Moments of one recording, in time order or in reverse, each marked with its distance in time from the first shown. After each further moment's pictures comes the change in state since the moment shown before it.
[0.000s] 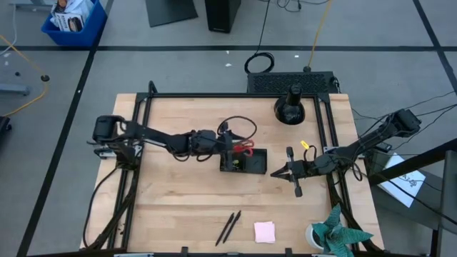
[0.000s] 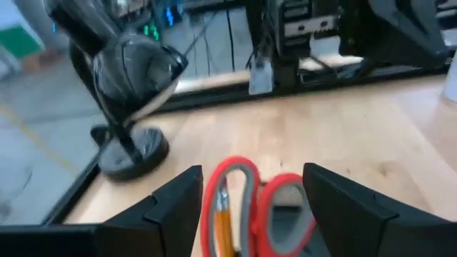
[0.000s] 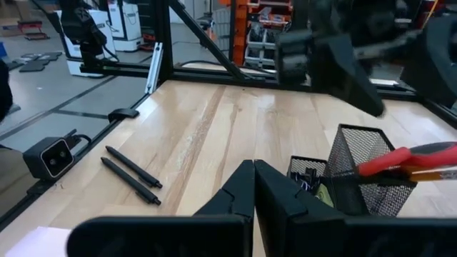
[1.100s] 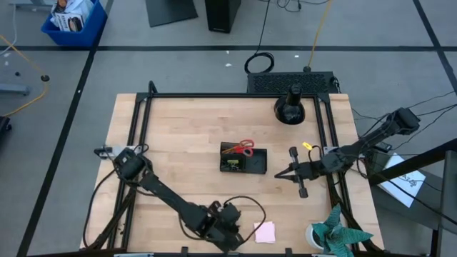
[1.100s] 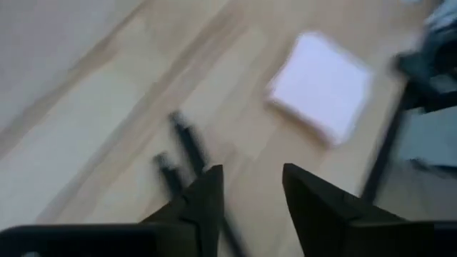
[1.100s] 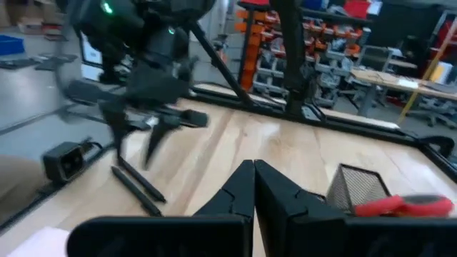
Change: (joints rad) left arm -0.609 0.489 0.810 -1.105 -0.252 -1.363; right arm 0.047 -0.094 0.000 -0.017 -0.001 -0.133
